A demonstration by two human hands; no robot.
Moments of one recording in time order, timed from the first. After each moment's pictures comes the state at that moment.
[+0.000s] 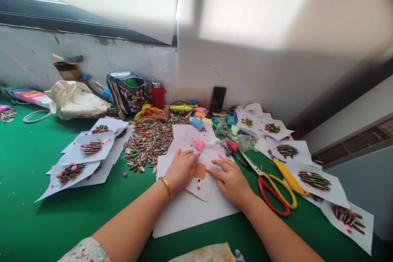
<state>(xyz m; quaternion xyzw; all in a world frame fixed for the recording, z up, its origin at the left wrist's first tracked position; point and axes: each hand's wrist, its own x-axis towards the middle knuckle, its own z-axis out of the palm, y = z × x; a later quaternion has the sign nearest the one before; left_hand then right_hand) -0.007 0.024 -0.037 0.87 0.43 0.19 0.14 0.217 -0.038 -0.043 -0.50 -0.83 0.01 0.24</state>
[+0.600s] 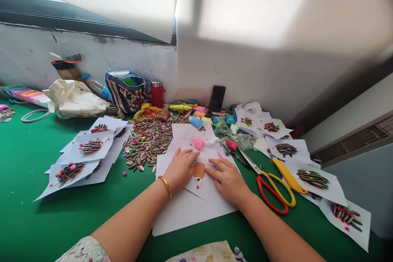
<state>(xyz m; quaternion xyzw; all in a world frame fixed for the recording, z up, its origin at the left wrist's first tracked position) -0.007 0.024 -0.036 0.87 0.44 0.18 0.15 0.214 -0.037 -0.044 -0.49 -0.84 -0.02 0.21</state>
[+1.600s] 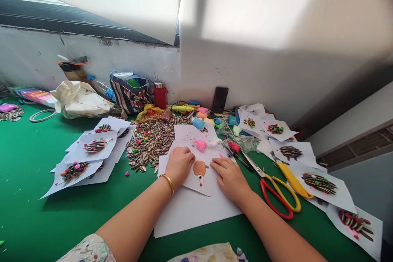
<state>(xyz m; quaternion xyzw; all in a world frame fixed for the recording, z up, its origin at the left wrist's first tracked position) -0.010 0.036 -0.032 0.84 0.50 0.21 0.08 0.212 -0.026 -0.048 -0.55 -0.81 0.02 0.20</state>
